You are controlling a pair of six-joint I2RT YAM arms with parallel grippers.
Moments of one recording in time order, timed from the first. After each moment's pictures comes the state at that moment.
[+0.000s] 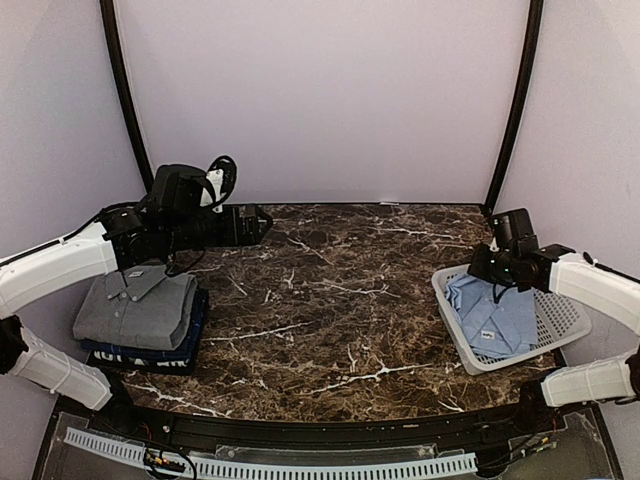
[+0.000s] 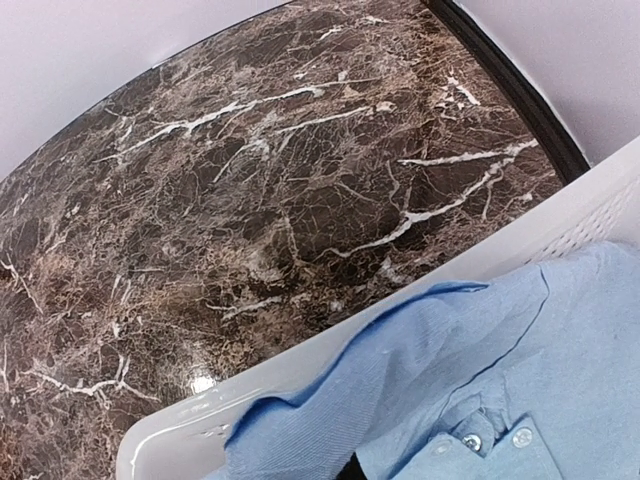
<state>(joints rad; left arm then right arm) -0.72 1.28 1.11 -0.32 -0.14 -0.46 0.29 1.16 0.72 -0.35 0.23 0.56</state>
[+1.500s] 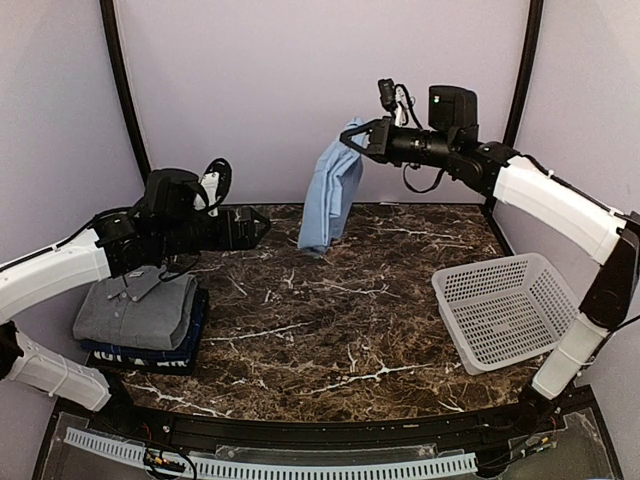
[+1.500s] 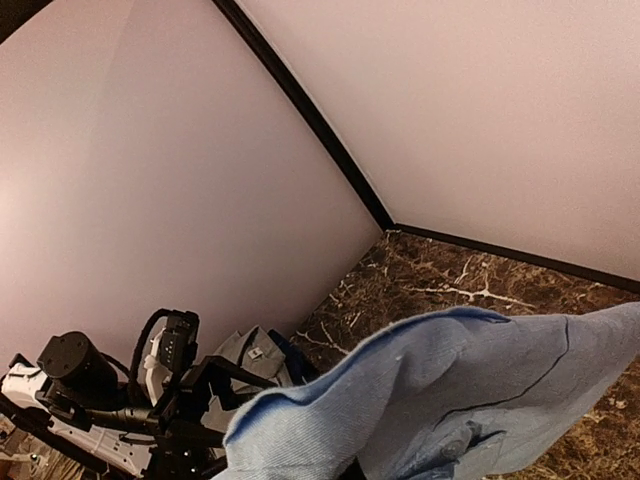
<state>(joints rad) -0.72 1.24 1.07 -0.30 -0.11 -0.46 0.63 1.61 1.66 -0.14 -0.43 0.53</state>
